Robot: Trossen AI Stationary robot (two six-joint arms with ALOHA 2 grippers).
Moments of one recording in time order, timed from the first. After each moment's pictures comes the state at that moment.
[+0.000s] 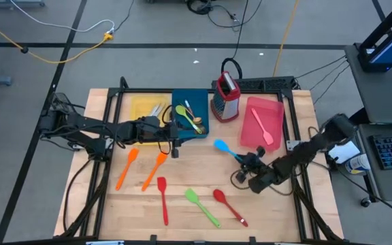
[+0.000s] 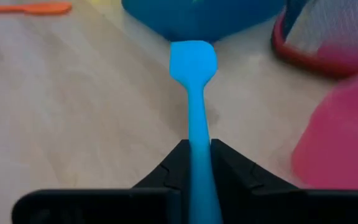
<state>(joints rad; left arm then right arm) 0.05 1.35 0.72 0.44 -0.08 0.28 0.54 1.49 0.45 -0.01 0.99 0.90</state>
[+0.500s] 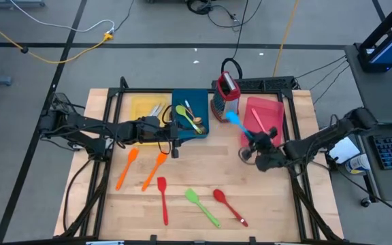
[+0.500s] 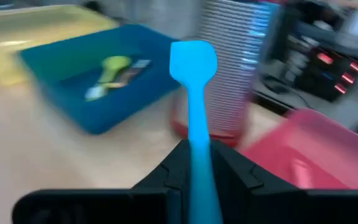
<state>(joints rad) 0.05 1.35 0.72 0.44 -0.08 0.28 0.34 1.07 0.45 -0.29 1.12 0.77</state>
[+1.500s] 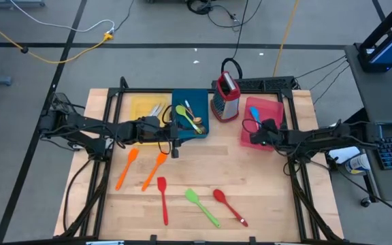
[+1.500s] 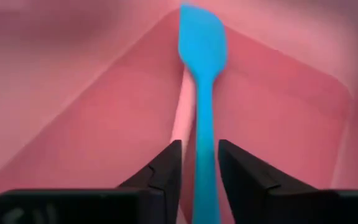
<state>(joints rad) 0.05 1.35 0.72 0.44 -0.08 0.28 -0.22 1.06 0.18 -0.17 0.70 0.79</state>
